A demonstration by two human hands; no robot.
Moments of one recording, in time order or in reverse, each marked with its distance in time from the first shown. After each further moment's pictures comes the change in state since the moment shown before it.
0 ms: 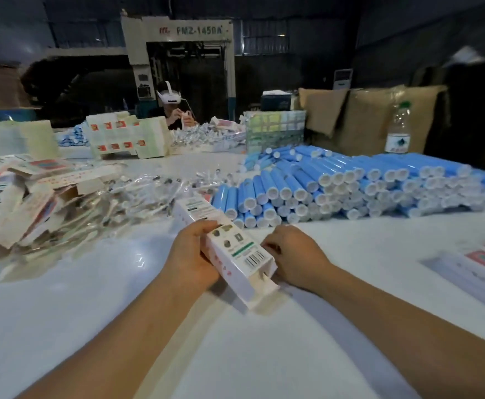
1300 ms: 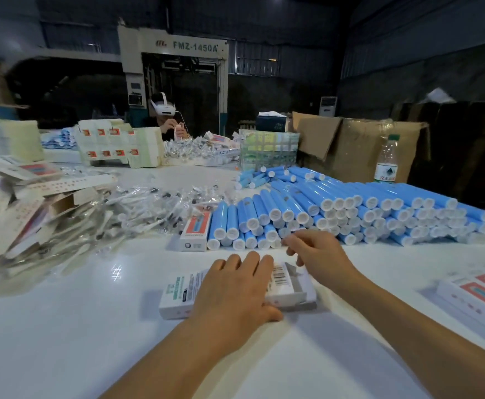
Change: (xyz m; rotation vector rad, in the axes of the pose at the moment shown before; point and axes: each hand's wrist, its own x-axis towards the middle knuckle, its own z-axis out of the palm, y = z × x) left_hand -0.012 -0.028 -0.006 2.219 -0.223 1.009; right_hand 0.003 0.007 -0.033 0.544 0.207 0.261
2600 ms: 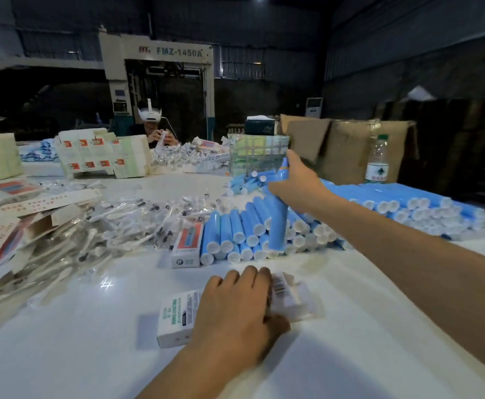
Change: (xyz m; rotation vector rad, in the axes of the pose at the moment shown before) left_hand 0.009 0.000 0.003 -0.027 -0.054 -0.036; right_hand 0.109 -0.061 -0.023 -0.182 0.042 0.048
